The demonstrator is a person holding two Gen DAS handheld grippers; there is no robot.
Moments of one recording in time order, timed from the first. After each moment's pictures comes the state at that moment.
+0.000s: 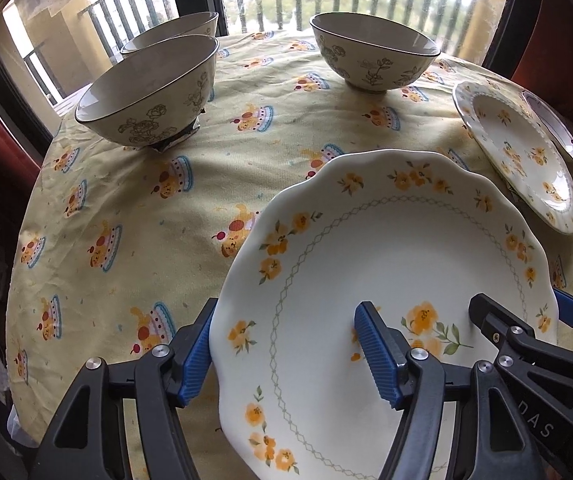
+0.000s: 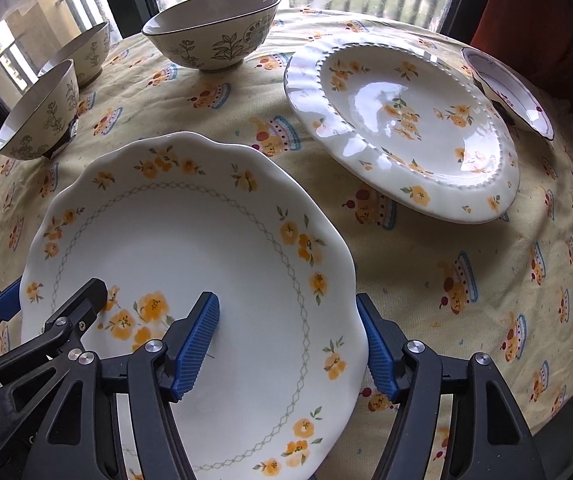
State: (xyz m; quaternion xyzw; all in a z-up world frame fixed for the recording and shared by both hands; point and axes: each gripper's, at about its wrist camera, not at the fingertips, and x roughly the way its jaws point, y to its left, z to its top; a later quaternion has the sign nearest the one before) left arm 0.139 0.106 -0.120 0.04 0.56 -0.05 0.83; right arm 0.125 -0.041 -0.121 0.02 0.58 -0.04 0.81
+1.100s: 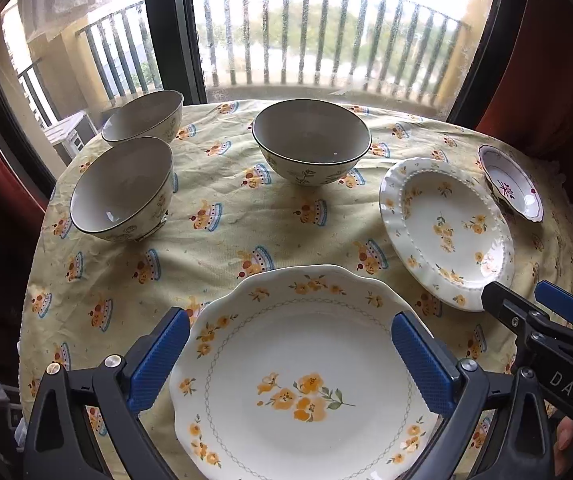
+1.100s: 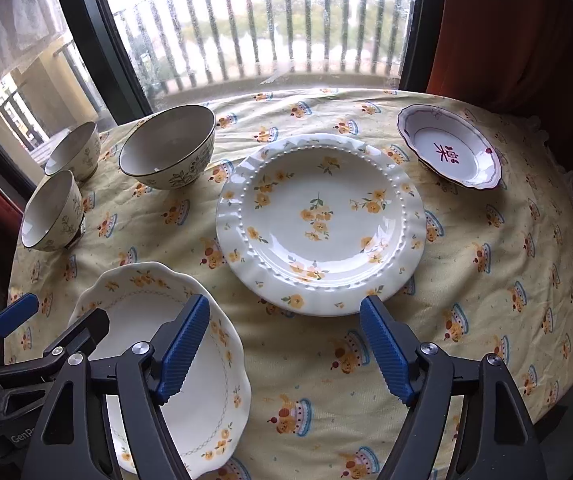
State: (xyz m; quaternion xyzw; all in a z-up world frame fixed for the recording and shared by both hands) left arm 0.155 0.055 -0.038 0.01 0.51 -0.07 0.86; right arm 0.132 -0.117 -0.033 0.07 0.52 -0.05 0.85
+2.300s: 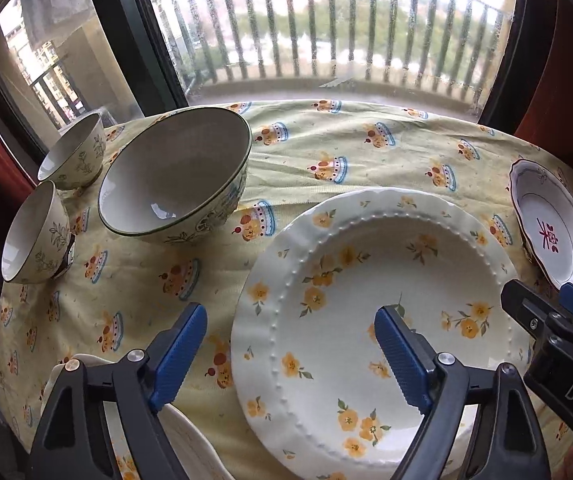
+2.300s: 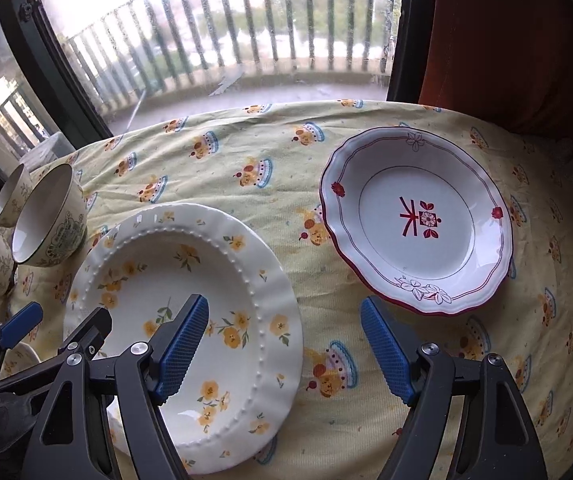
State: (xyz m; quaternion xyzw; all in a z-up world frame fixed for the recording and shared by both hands) left arm 0.249 -0.100 -0.092 0.04 0.52 0.03 0.85; right arm 0.248 -0.267 -0.083 0.06 0.53 -0.02 0.85
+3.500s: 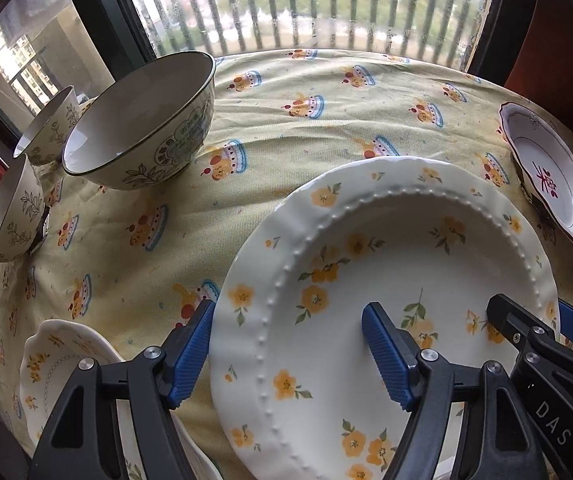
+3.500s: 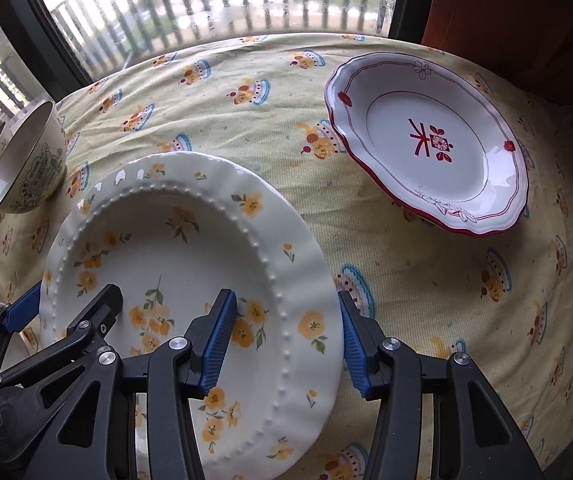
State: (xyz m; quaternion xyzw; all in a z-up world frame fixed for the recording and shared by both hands) left arm 0.225 -0.108 -0.119 0.05 0.56 -0.01 0.82; right arm 0.222 -0.255 -0.117 0.05 0.59 -0.03 0.80
